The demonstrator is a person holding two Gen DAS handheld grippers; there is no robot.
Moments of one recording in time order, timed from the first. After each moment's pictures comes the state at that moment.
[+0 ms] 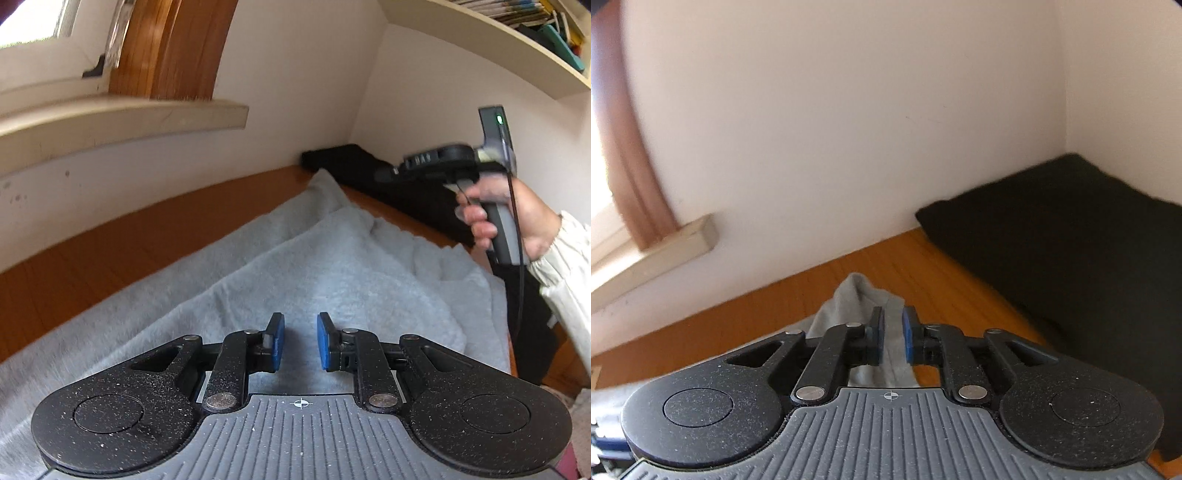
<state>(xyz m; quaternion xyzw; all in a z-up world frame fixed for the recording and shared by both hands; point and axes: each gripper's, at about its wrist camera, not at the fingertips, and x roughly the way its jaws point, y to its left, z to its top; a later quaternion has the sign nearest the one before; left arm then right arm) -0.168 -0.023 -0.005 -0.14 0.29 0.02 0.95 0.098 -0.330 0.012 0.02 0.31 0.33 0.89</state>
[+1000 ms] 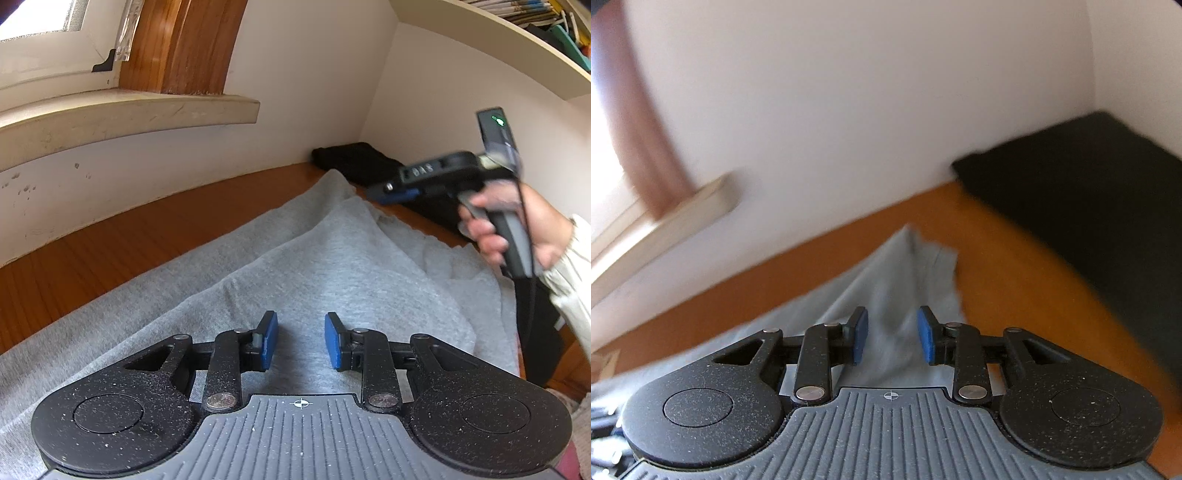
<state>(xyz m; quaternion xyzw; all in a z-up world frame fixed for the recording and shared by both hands) -0.165 -0.024 -0.006 -0.14 0.29 0.04 0.94 0.074 -0.319 -0.005 0.01 0.38 0.35 0.85</state>
